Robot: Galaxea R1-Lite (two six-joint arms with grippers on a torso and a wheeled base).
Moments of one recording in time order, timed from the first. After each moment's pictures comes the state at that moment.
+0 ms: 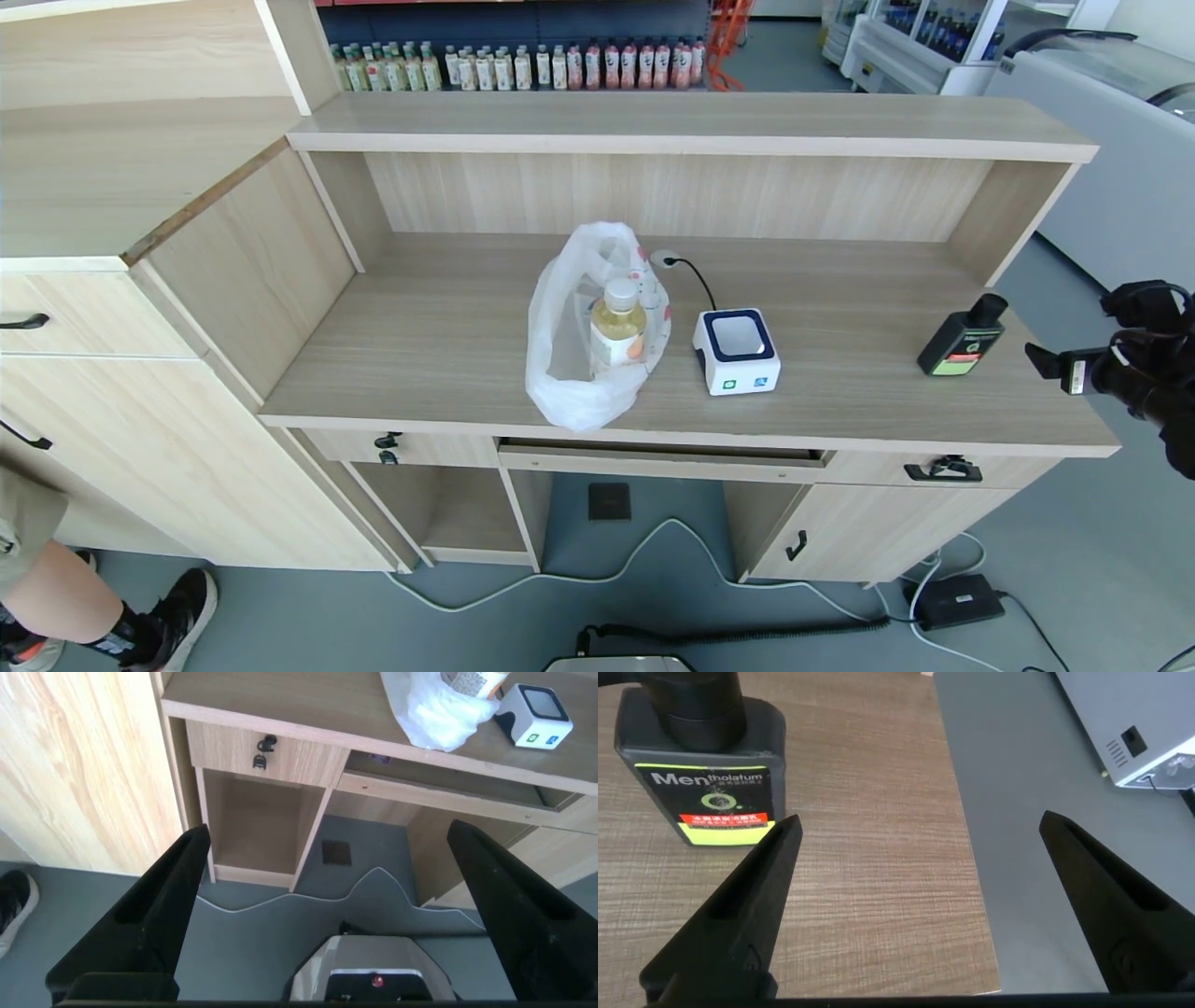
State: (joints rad) left arm -0.01 0.00 -0.01 0.02 -0.07 -0.17; right arm -0.47 2.17 -1.10 -1.00 0.20 -0.34
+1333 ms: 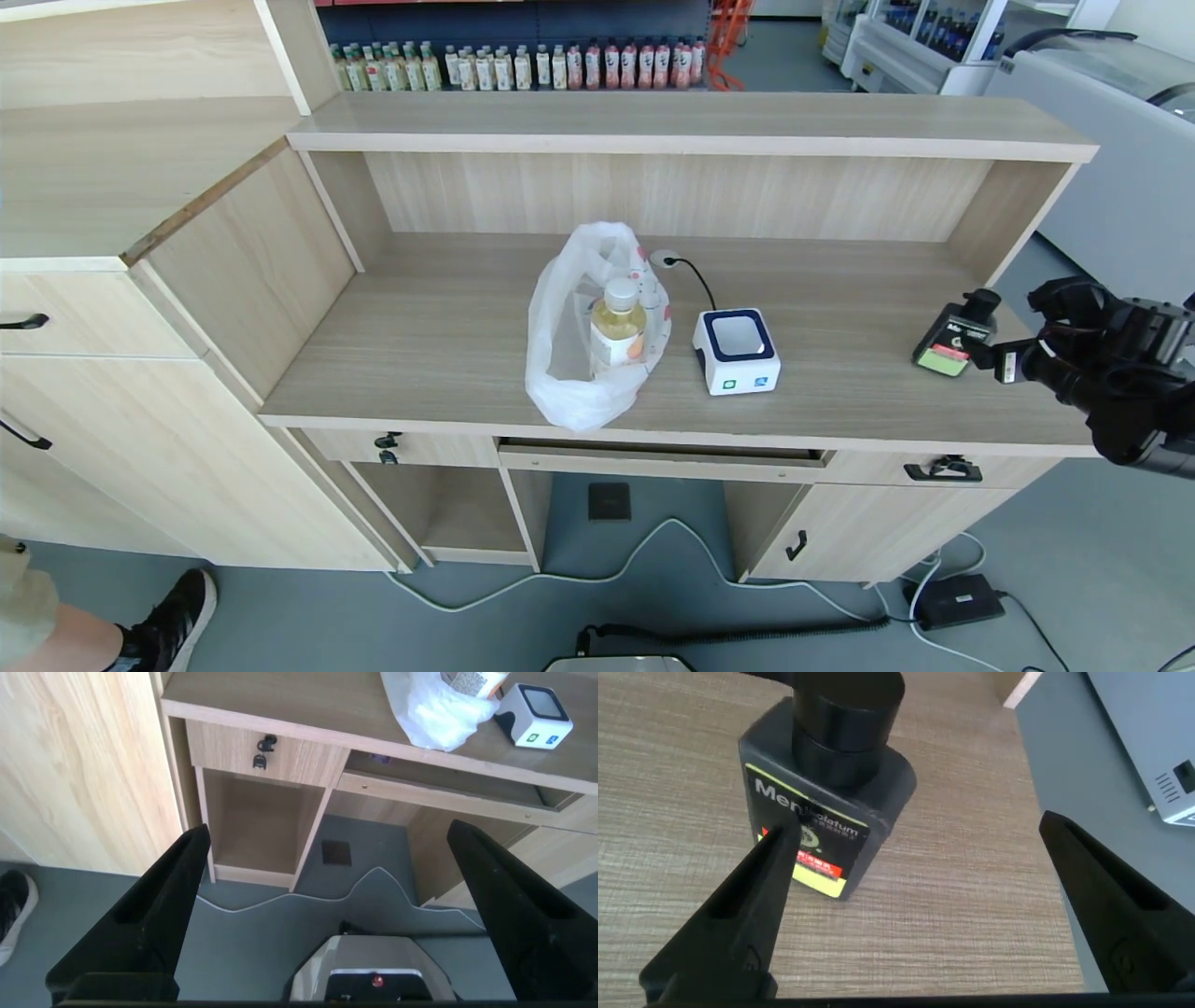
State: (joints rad) left arm -0.01 0.00 -0.01 0.02 -0.07 -0.17; right arm -0.36 2.28 -1.23 -1.00 0.20 -0.34
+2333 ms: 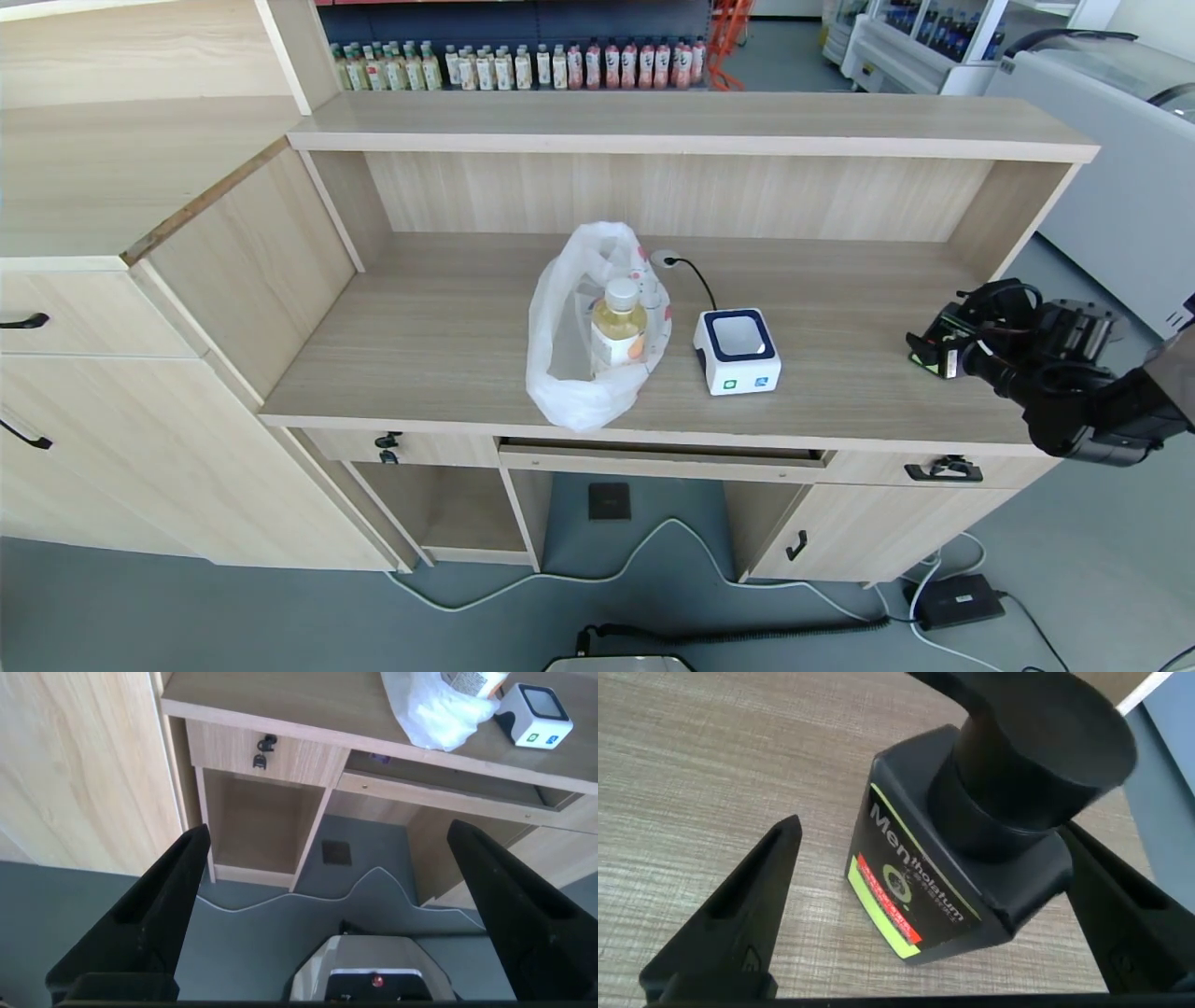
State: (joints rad) left arm -0.01 0.00 -0.01 0.02 -0.07 -0.17; right arm -0.27 2.40 -1.38 -0.98 0.21 -0.31
